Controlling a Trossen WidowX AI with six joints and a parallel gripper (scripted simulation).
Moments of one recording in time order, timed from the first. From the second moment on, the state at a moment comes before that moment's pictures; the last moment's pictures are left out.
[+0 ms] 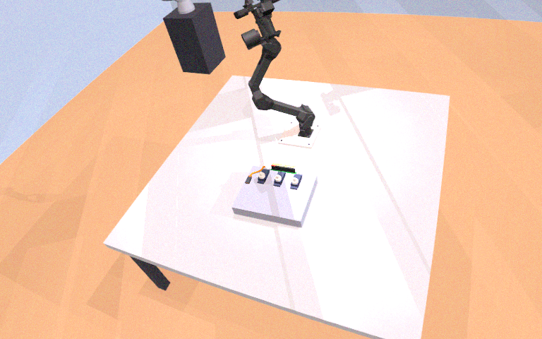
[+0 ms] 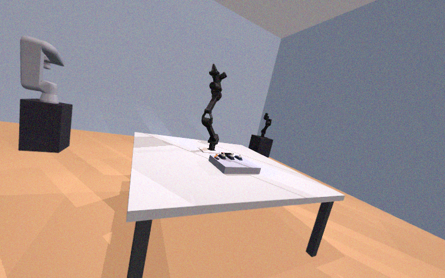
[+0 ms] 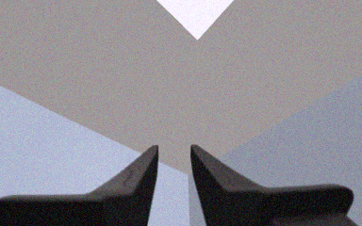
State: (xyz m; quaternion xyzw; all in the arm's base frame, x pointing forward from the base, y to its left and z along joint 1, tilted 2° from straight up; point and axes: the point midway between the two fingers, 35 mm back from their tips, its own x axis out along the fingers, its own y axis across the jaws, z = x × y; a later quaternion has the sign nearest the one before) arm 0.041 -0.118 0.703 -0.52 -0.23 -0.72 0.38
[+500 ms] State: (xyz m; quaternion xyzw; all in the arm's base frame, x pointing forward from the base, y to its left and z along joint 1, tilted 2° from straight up) arm 0.009 -0.092 0.701 -0.56 -0.20 -0.76 0.28
